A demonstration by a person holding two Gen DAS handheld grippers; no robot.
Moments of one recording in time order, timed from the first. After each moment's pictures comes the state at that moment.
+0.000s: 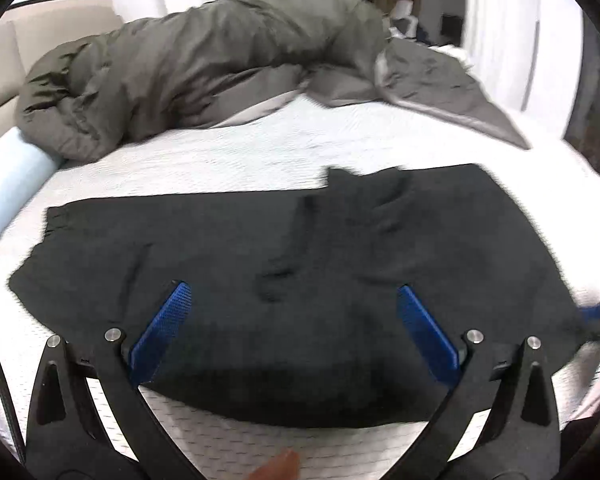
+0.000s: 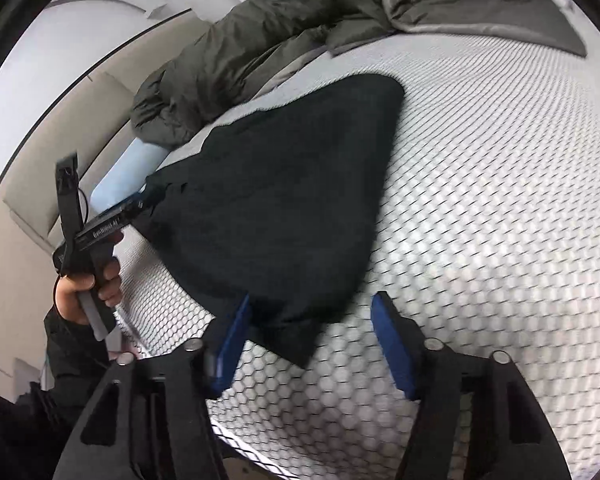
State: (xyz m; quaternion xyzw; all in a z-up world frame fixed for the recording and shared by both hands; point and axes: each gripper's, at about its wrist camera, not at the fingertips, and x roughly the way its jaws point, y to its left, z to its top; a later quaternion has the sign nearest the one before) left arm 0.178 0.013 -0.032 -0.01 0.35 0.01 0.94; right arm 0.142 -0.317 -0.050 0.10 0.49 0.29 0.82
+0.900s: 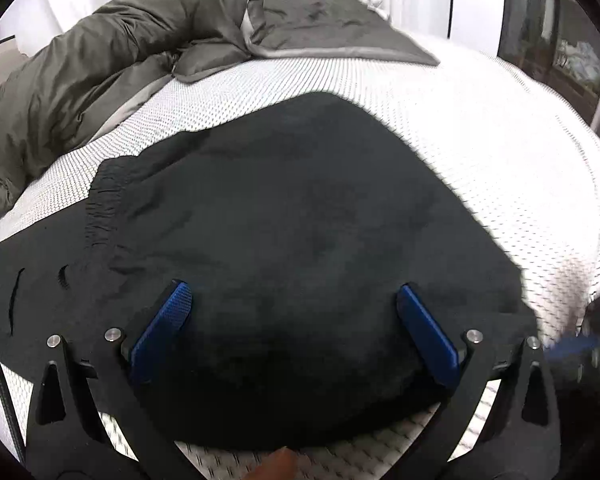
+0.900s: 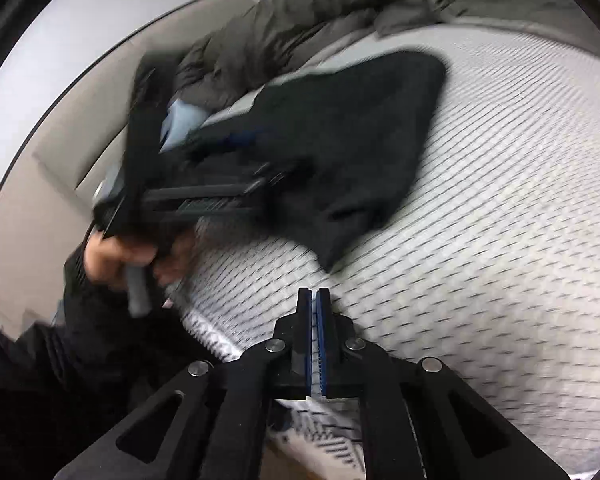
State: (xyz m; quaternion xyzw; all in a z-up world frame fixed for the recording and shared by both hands) left arm 0.170 -0.144 -0.055 0.08 0.40 -0.10 0.91; right arm 0.096 -0.333 -0.046 0.08 0.48 0.34 0.81
